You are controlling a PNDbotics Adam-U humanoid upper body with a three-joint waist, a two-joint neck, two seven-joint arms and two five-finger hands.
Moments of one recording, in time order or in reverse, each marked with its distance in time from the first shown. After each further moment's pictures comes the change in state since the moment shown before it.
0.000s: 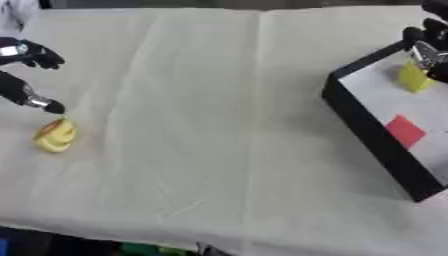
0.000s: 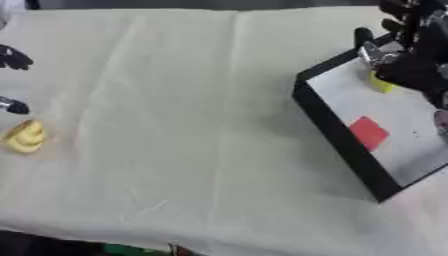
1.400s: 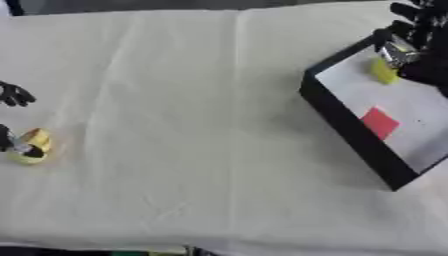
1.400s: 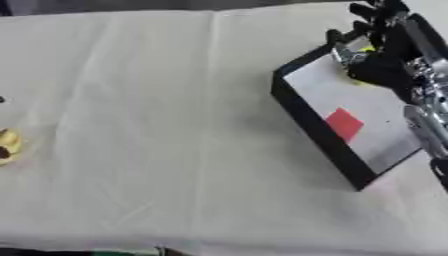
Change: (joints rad) left arm 0.199 0.075 -0.083 -0.202 -0.106 0.275 0.214; right arm 0.009 0.010 0.007 0.000 0.009 0.006 0.002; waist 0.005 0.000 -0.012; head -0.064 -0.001
